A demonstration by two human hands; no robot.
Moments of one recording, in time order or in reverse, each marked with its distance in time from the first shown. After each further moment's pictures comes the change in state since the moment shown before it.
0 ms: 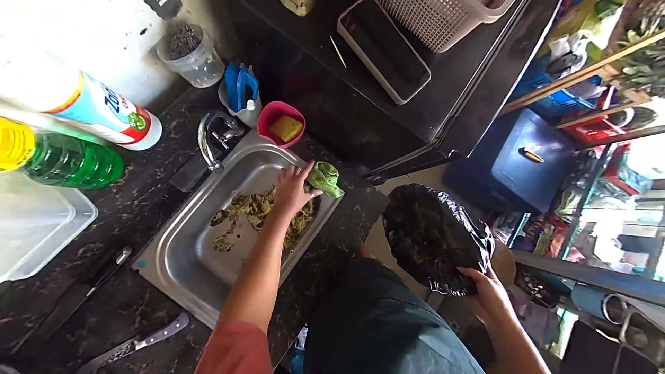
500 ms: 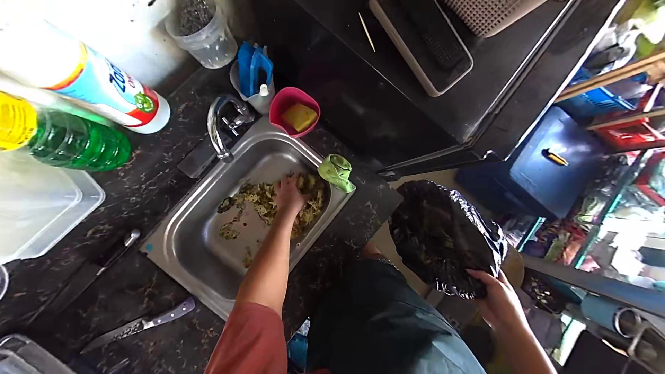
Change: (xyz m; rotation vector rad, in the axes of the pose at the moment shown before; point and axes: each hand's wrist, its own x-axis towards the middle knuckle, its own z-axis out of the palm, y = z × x) left_hand -0.024 -0.058 0.069 -0.027 -0.208 -0.550; right_hand 0.002 0.000 0.010 -0.069 0.011 0.019
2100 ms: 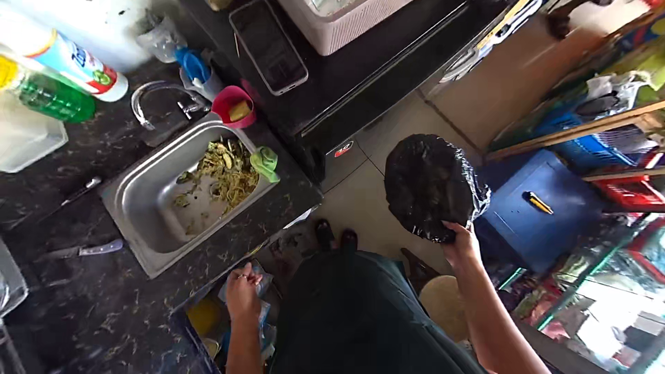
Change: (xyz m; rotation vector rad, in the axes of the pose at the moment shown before) left_hand -0.349 0.161 0.118 -1.346 0.569 -0.603; right_hand 0.267 -0.133 -0.100 0.270 -0.346 -0.117
